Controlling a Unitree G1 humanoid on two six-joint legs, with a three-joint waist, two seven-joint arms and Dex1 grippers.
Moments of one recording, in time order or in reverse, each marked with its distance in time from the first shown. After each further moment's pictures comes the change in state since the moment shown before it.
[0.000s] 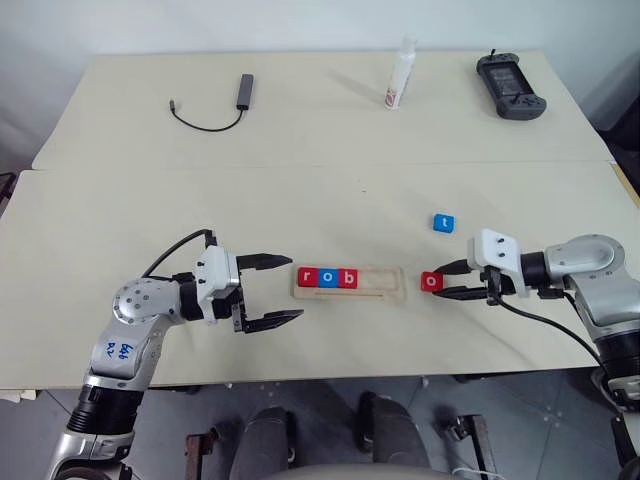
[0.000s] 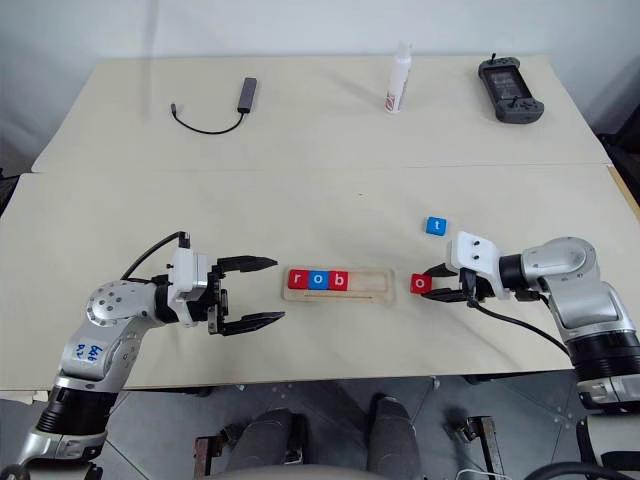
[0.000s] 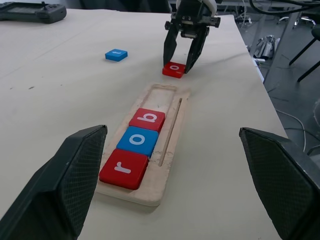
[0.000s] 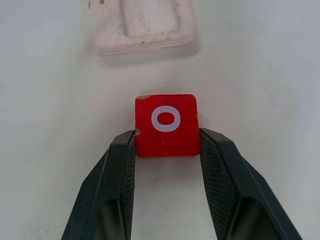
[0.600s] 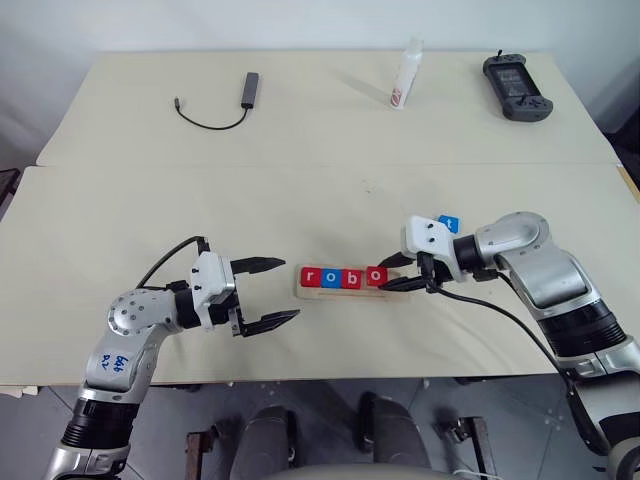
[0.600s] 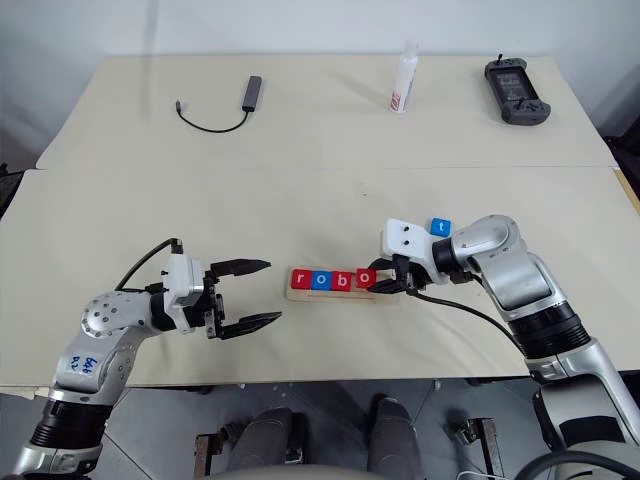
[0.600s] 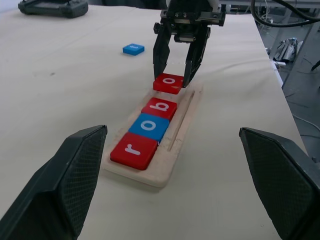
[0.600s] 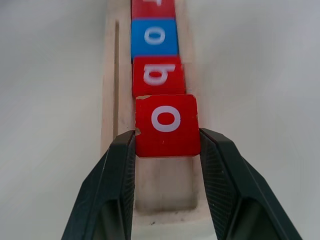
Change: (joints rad) left arm 0.067 0.000 0.021 -0.039 0.000 -0.001 0.061; right arm -0.164 0.150 0.187 -0.170 -0.045 0.276 -0.065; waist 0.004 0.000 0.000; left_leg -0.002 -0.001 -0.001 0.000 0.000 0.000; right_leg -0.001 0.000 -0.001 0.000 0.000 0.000
